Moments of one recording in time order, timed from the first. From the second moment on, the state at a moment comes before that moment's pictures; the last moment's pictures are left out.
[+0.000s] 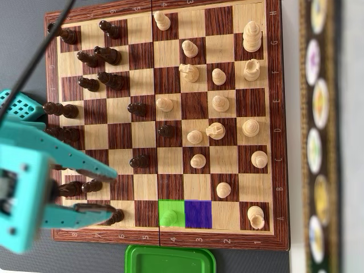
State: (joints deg) arm 10.6 154.1 136.2 43.2 84.6
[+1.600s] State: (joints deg) arm -0.7 192.5 179.9 -82.2 90.2
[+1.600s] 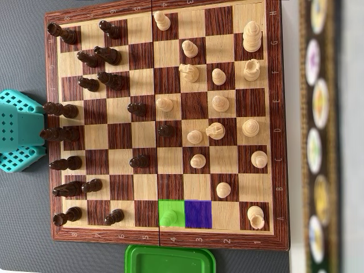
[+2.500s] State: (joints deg) arm -2.7 192.5 179.9 -103.4 76.8
